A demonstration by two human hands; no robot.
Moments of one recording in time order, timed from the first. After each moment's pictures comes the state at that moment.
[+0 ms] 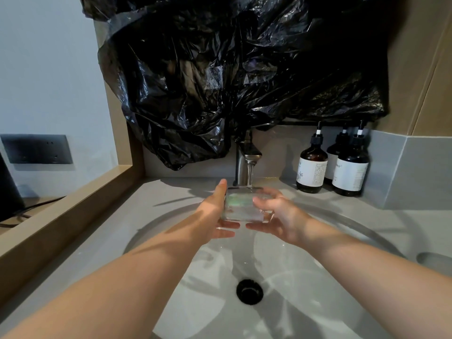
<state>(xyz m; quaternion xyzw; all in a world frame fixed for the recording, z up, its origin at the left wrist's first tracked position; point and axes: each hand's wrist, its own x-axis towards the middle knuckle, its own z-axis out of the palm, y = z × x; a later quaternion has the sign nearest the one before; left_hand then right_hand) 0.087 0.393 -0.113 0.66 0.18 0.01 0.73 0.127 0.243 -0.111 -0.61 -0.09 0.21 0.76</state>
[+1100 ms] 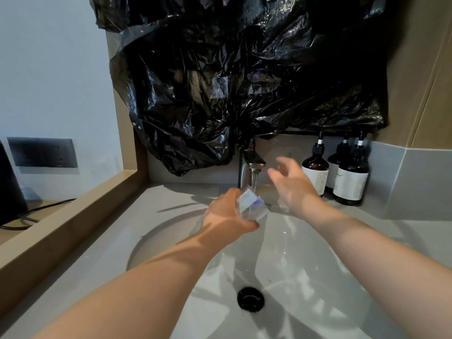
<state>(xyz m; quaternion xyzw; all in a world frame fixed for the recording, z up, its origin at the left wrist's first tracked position) 0.088 0.386 -0.115 0.91 0.03 0.19 0.37 0.130 0.242 -0.055 -0.83 -0.15 -0.11 0.53</state>
